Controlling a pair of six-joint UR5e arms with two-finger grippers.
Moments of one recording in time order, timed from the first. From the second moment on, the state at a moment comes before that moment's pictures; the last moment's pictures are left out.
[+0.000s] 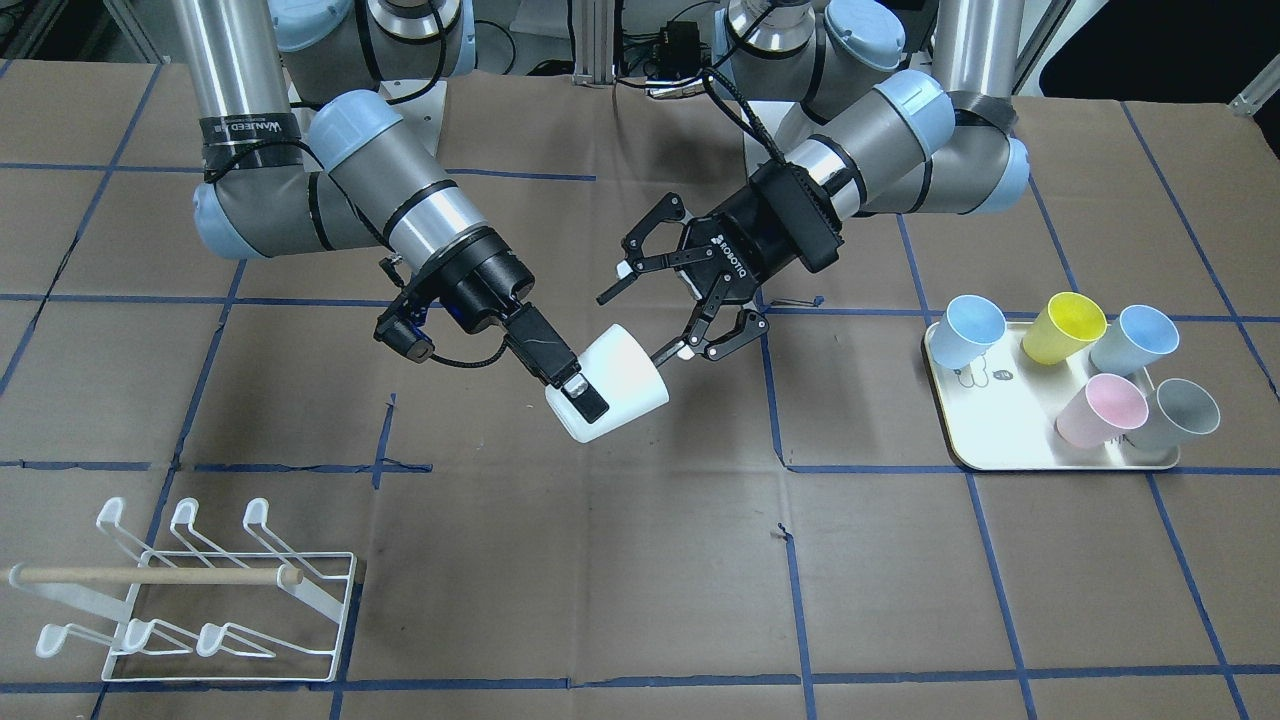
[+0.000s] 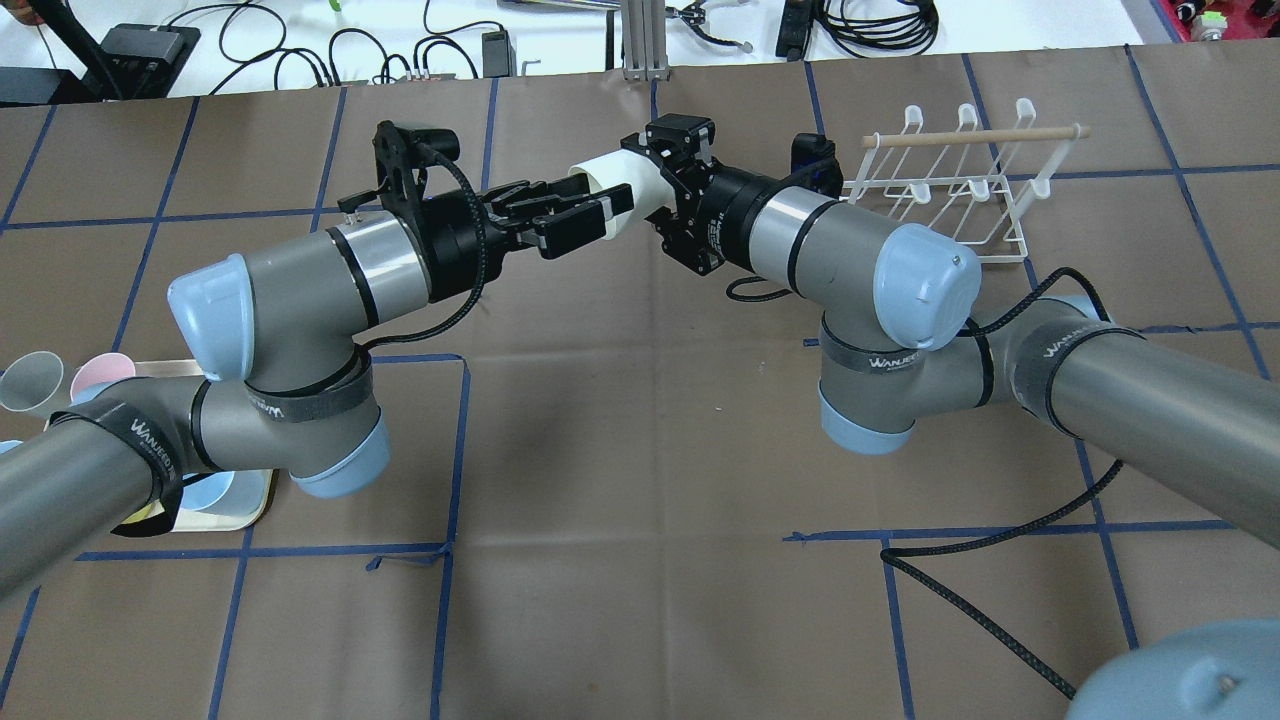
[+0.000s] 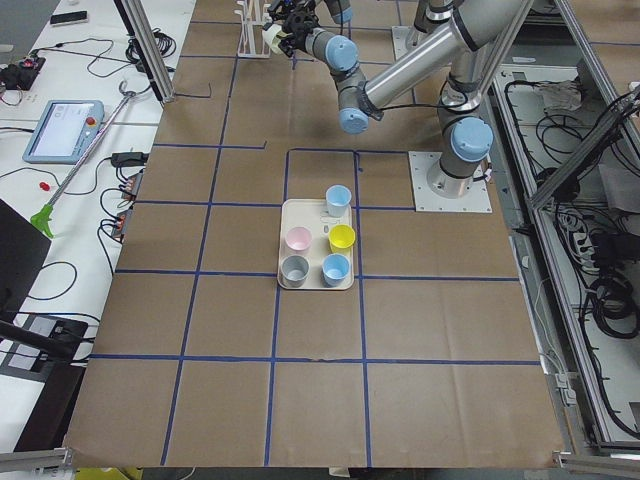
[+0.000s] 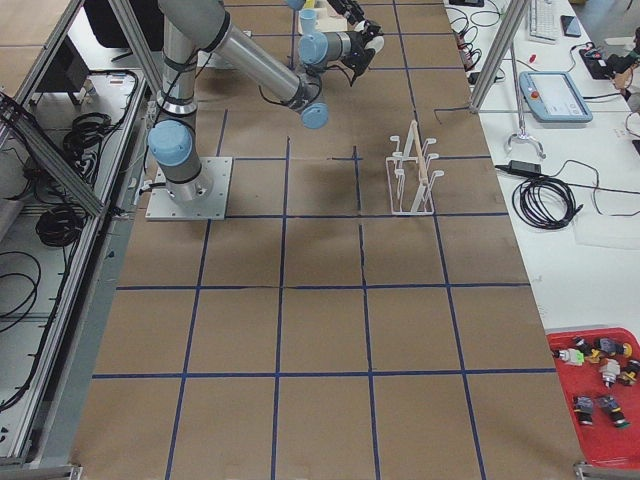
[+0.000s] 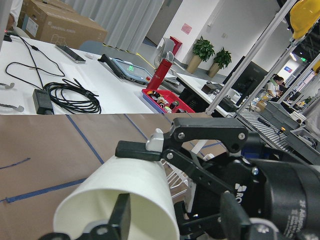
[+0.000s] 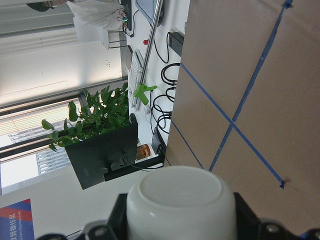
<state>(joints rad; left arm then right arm) -1.53 -1.76 -2.19 0.30 0.64 -0.13 1.73 -1.21 2.05 -3.54 -0.98 1.56</state>
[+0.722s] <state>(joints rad) -1.35 -1.63 -2.30 0.25 0.65 -0.13 1.68 -1.21 2.03 -3.53 -0.96 1.54</state>
